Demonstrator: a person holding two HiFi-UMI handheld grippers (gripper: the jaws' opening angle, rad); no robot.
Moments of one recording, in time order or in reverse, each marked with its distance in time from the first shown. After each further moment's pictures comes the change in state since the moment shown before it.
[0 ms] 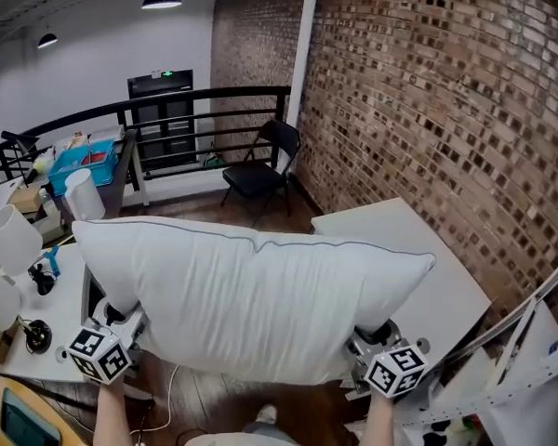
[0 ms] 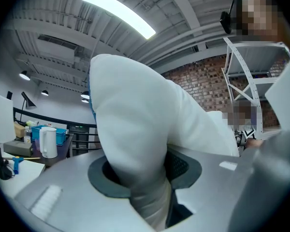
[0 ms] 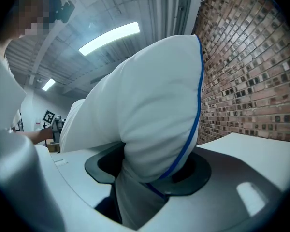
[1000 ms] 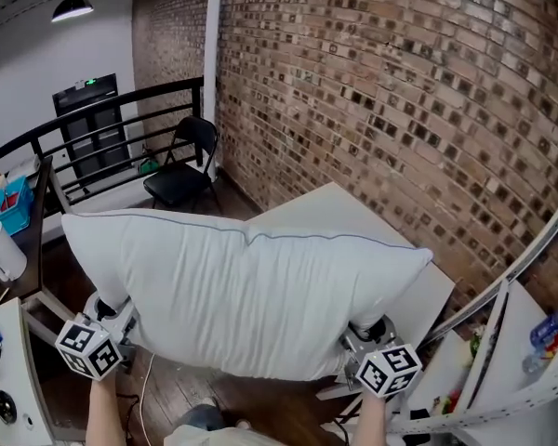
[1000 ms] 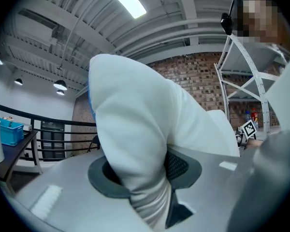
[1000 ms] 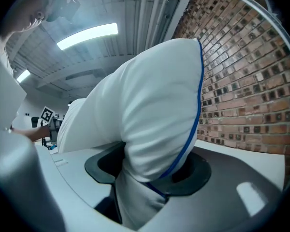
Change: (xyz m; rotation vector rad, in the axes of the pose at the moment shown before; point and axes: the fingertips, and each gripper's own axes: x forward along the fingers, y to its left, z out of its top) left arm 0.247 -0.116 -0.001 0.016 0.040 -0.248; right arm -0.027 -0.196 0.026 0.015 -0.051 -0.285
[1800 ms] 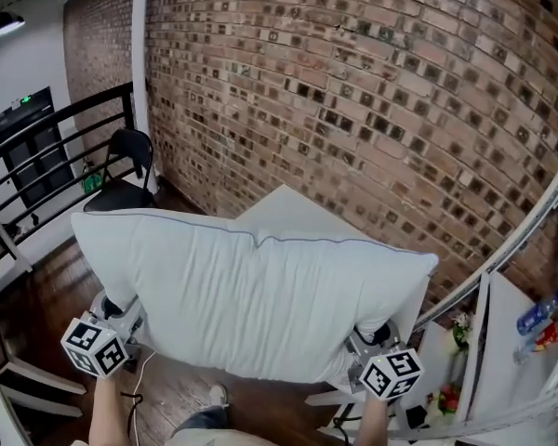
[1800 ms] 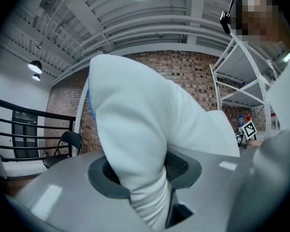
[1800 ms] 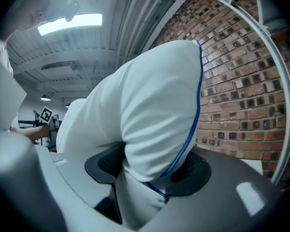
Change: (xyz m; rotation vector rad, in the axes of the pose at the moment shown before) left arm 0.220 -0.019 -0.002 -0.029 0.044 -0.275; right arm 0.030 -0.109 0.019 0.016 0.004 -0.285
